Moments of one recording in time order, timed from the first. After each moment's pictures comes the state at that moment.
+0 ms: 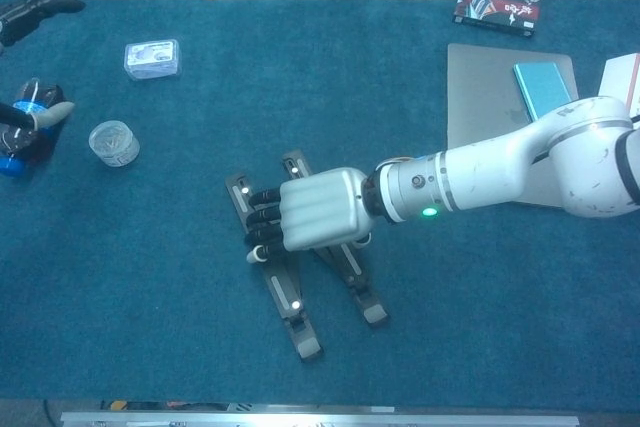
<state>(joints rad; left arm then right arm) -0.42 -1.20 -0.04 -1.55 1.55 1.26 -0.19 1.24 -1.62 -0.18 -1.31 -1.92 0.69 -0.17</state>
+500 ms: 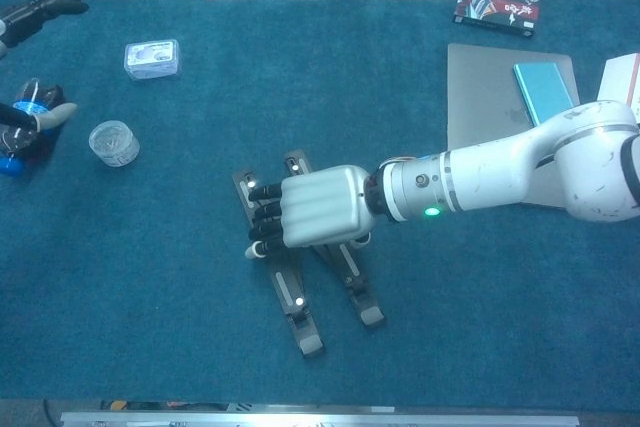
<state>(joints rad) -0.42 -1.20 -0.04 -1.56 1.55 1.25 -0.19 1.22 -1.62 -0.18 -1.32 -1.90 0.71 -0.19</state>
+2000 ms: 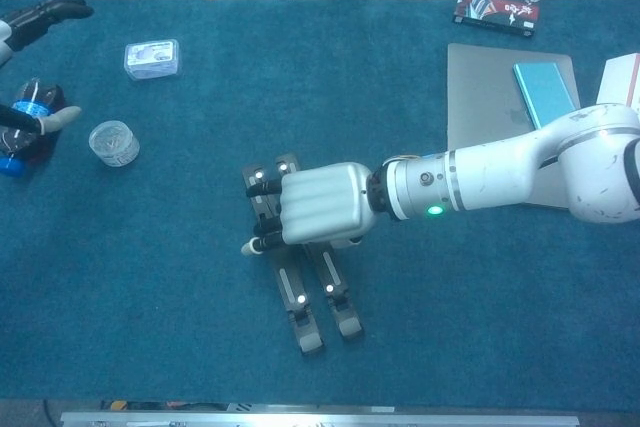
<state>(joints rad) -0.42 -1.21 -0.04 -1.55 1.55 1.24 -0.20 1.21 -1.63 -0.18 -1.30 -1.92 0.76 -0.16</state>
